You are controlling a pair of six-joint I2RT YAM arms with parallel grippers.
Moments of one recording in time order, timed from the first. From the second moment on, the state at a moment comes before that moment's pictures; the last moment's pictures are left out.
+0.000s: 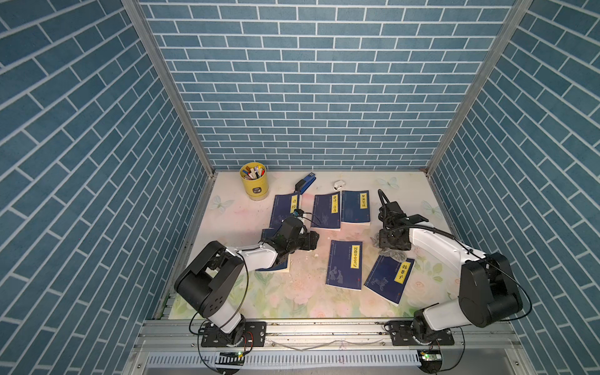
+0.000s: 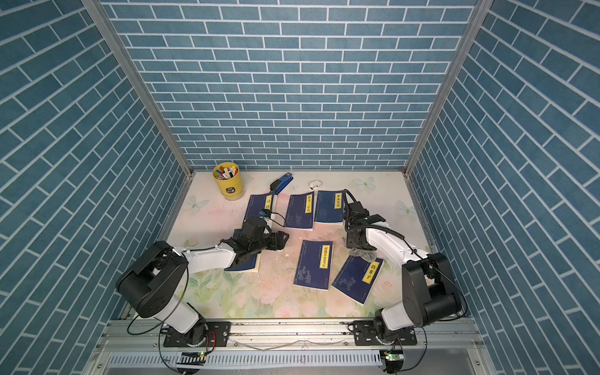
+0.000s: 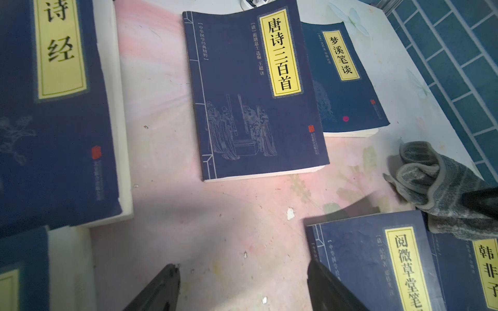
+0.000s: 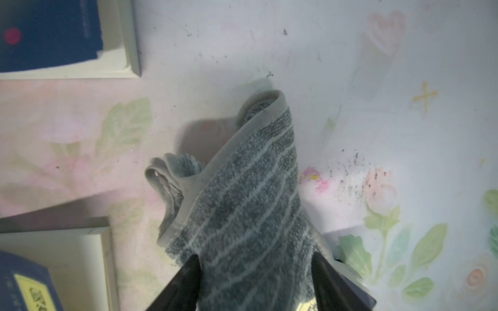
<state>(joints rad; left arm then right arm) -0.64 1.60 0.69 0.25 0.05 -0.48 0.40 1.44 0.95 -0.80 0.26 0.42</state>
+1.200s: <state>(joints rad) -0.85 1.61 0.57 0.35 0.20 -0.66 0.74 1.45 0.72 -0.52 -0.02 0.59</state>
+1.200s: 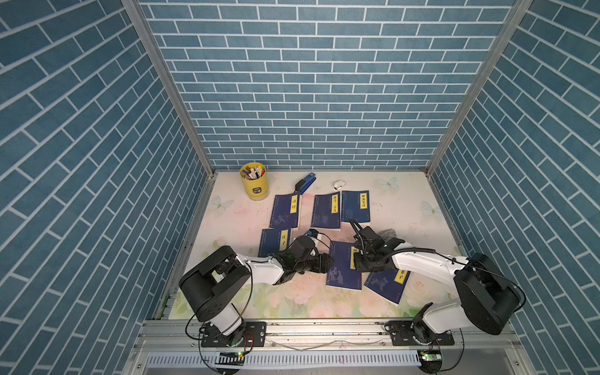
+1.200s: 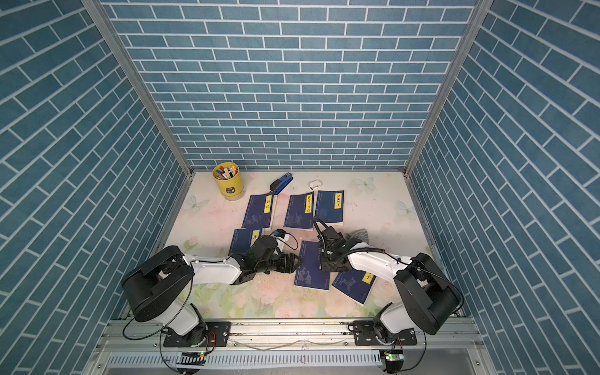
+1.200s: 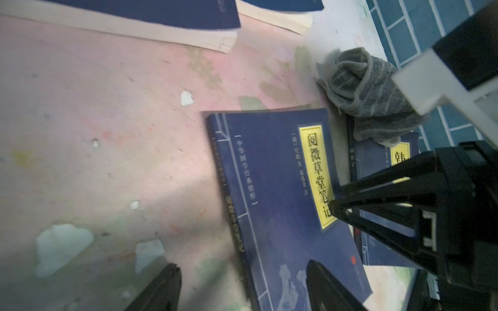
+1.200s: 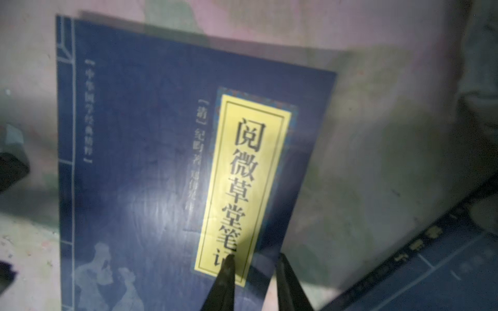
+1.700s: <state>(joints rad) -0.84 1.71 0.47 0.68 0.30 -0.83 0.75 1.44 0.70 -0.48 0.00 0.62</state>
